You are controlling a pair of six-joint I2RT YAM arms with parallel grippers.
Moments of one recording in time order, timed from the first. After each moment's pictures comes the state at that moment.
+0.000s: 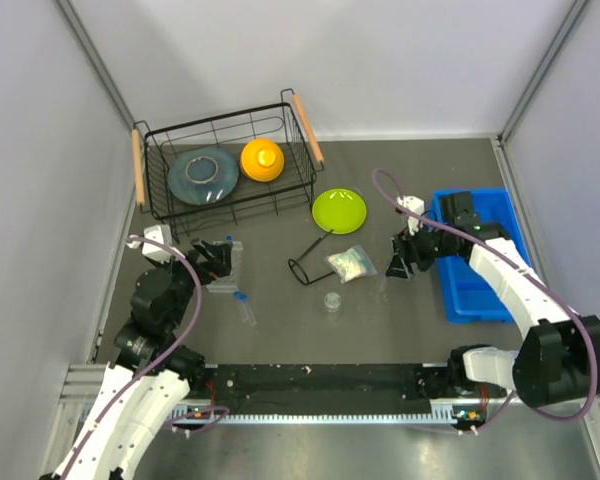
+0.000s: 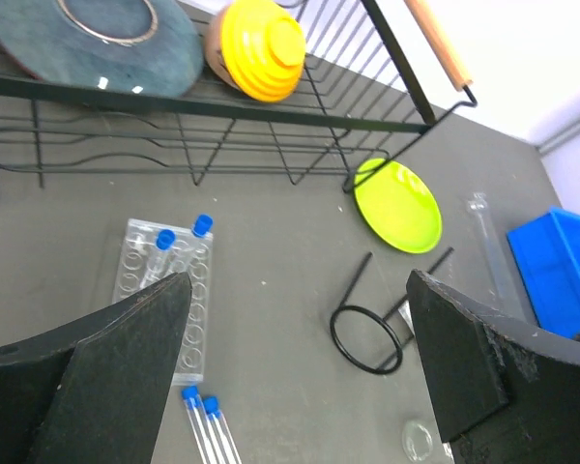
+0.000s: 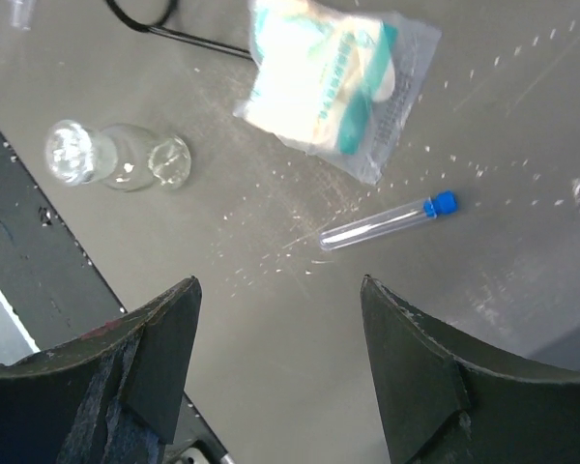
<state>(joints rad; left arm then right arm) -0.36 0.37 0.55 -0.31 -0.23 -0.51 0.16 1.20 0.90 -0.72 -0.71 -0.38</state>
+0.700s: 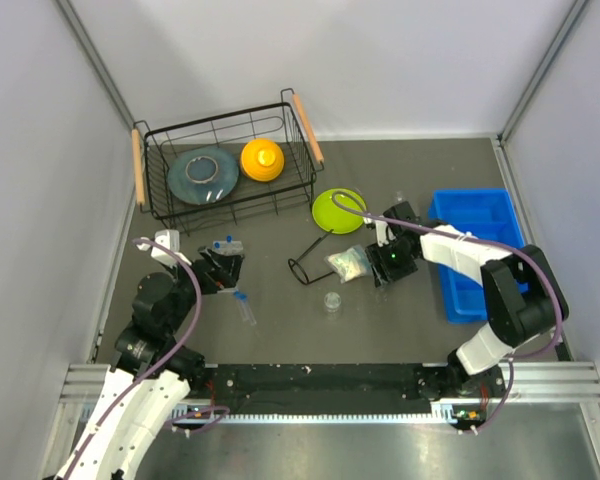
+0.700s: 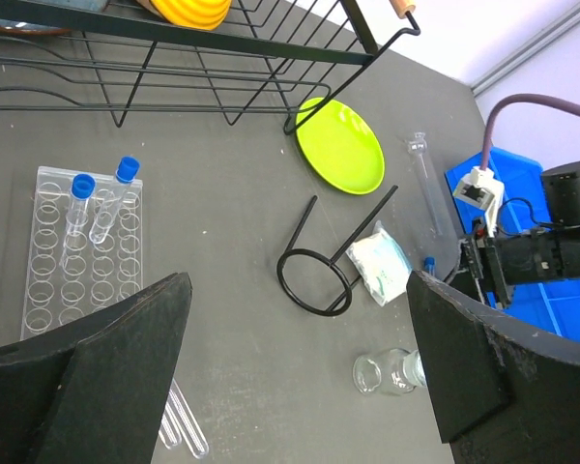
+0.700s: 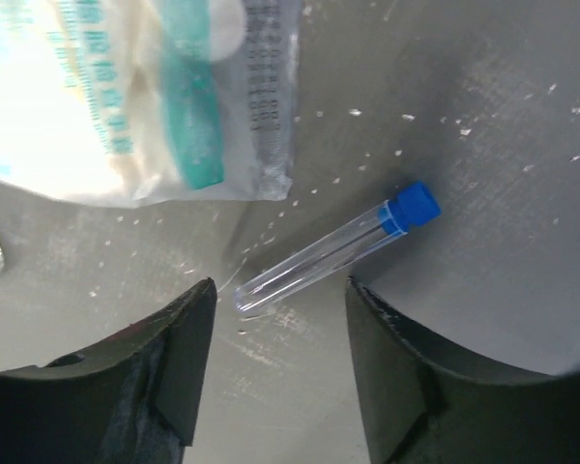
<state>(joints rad) -0.36 0.32 0.52 -0.37 -0.03 -0.60 0.43 1.56 0.90 -0.58 -0.18 -0.01</state>
